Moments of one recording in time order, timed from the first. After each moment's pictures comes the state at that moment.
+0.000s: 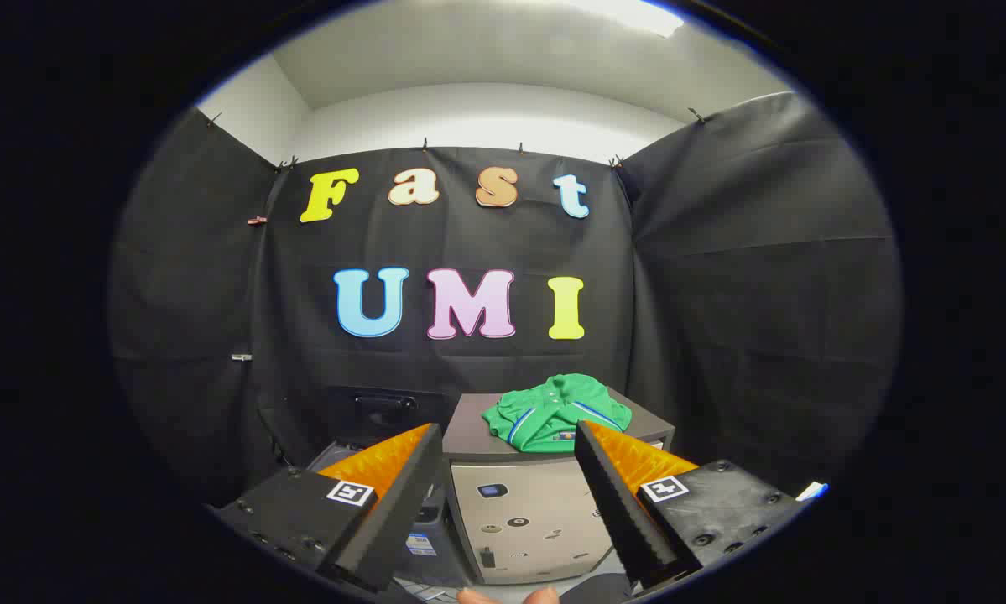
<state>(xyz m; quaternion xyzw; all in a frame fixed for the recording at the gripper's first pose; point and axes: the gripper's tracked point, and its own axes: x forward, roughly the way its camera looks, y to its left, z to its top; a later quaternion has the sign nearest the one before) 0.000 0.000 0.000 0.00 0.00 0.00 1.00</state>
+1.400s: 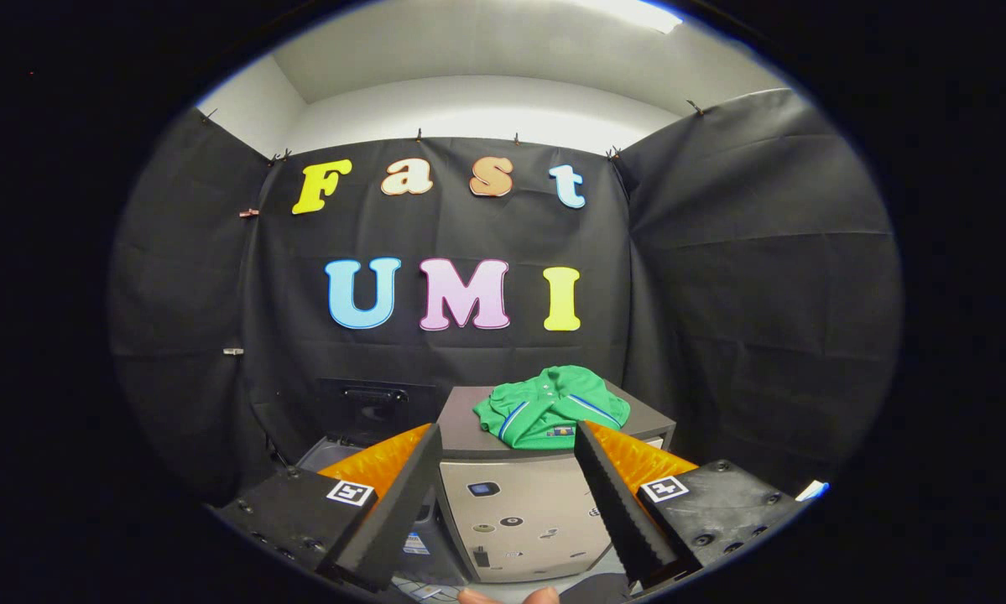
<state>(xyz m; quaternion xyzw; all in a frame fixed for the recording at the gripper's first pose) 0.035 -0.013 -0.017 0.01 0.02 0.00 1.00</state>
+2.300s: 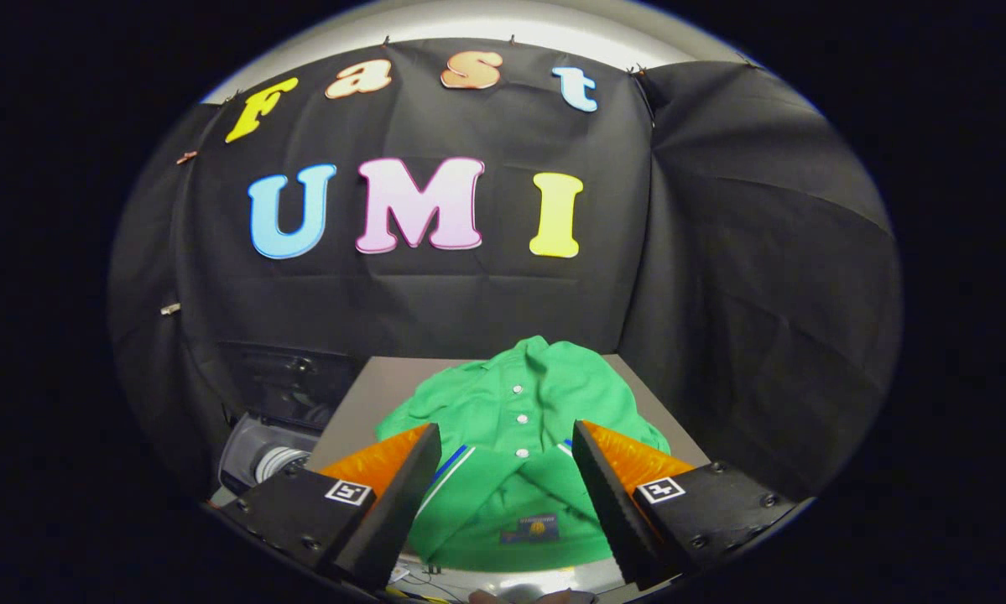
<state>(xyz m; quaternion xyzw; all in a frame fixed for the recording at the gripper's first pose) 0.322 -0.091 -0.091 -0.04 0.21 -0.06 0.97</state>
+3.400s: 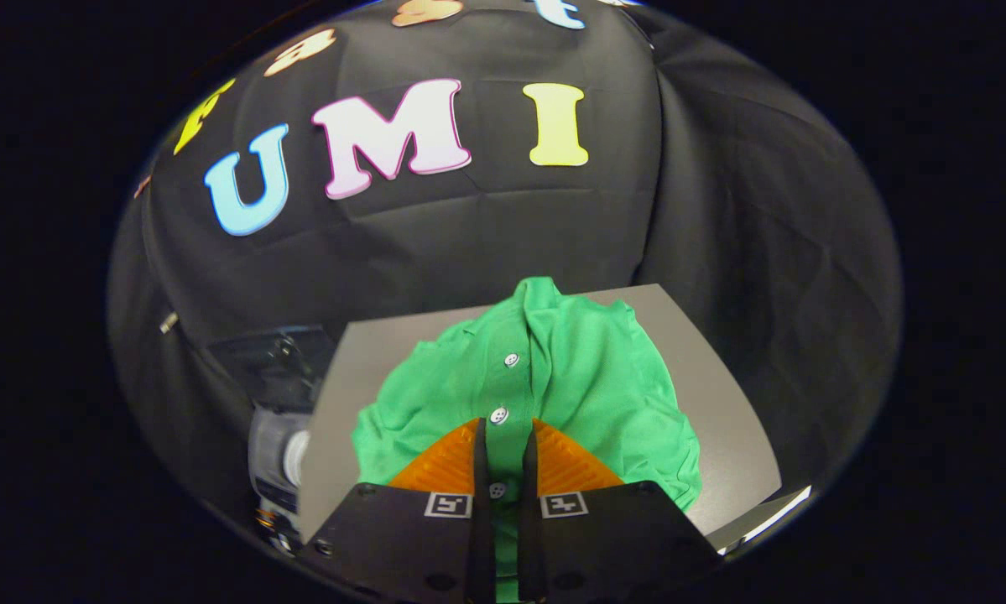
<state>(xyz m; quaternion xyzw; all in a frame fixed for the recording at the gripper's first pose) 0.350 -0.062 -0.104 0.07 0.34 -0.02 0.94</state>
